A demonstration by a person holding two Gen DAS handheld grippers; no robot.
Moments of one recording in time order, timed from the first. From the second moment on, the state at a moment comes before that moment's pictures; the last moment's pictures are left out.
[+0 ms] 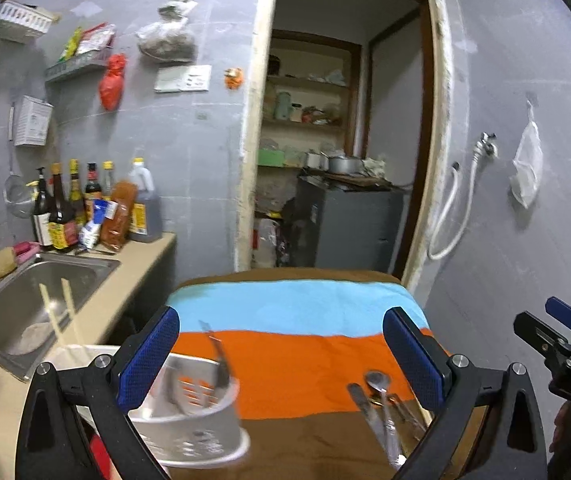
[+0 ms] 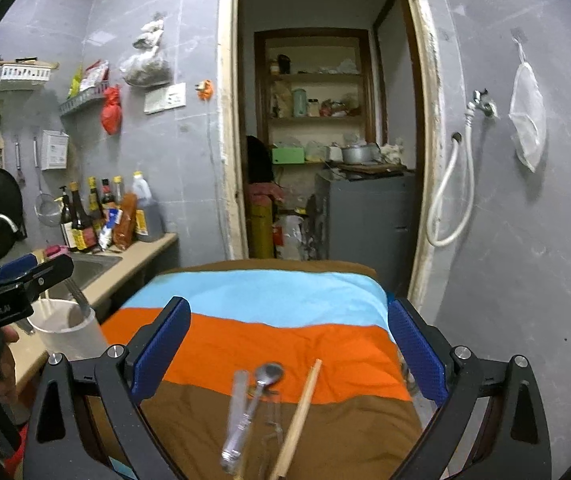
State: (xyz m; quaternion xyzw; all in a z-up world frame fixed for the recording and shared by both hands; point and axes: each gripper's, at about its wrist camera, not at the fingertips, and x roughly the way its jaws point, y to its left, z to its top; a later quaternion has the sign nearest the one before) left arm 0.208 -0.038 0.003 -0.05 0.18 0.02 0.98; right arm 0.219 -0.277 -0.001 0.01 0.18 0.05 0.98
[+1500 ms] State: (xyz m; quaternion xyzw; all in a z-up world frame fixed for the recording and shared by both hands) left arm 0.343 -0.122 -0.161 -0.10 0.48 -0.10 0.87; right arm 0.397 -0.315 -0.193 0.07 0.43 0.18 0.88
